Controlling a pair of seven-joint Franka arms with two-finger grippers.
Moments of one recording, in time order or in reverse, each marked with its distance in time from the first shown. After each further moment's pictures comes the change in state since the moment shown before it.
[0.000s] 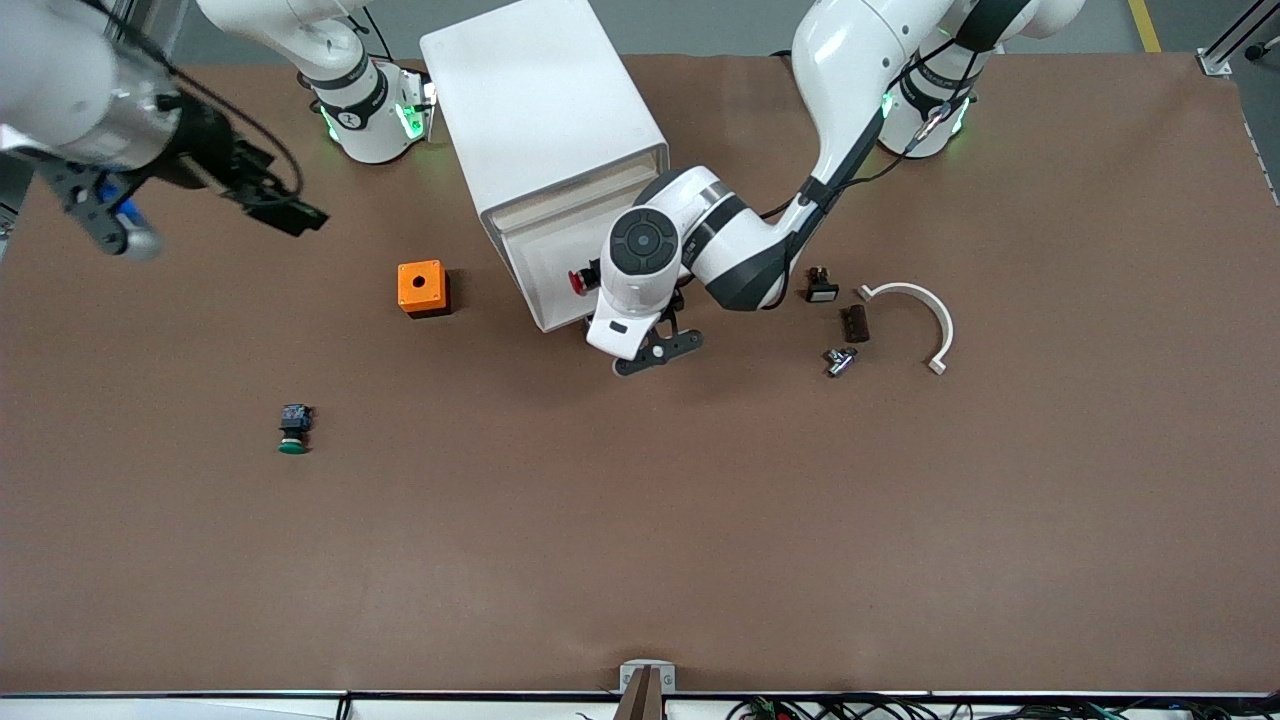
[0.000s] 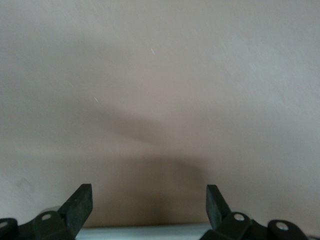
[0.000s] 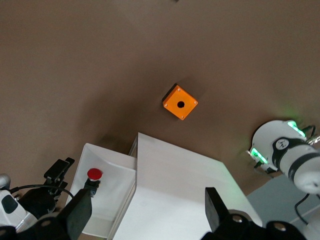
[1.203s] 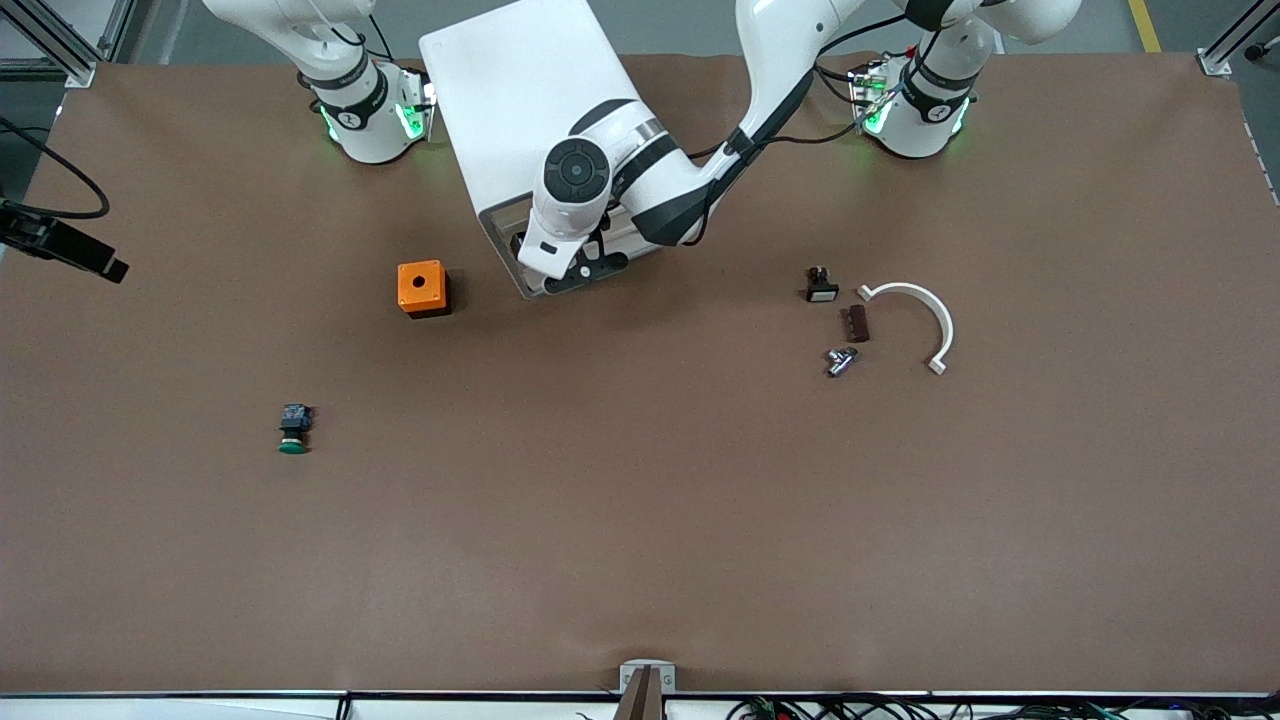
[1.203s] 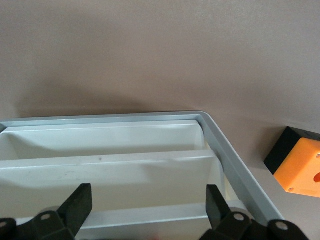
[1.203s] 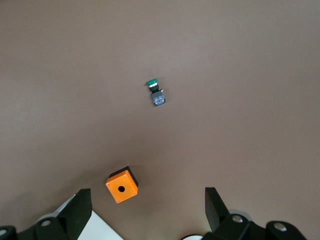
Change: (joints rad) left arm -0.176 0.001 0.011 -0.003 -0.210 0.033 -0.067; right arm -0.202 0.000 -0.001 -0.013 -0.238 0.177 -0.687
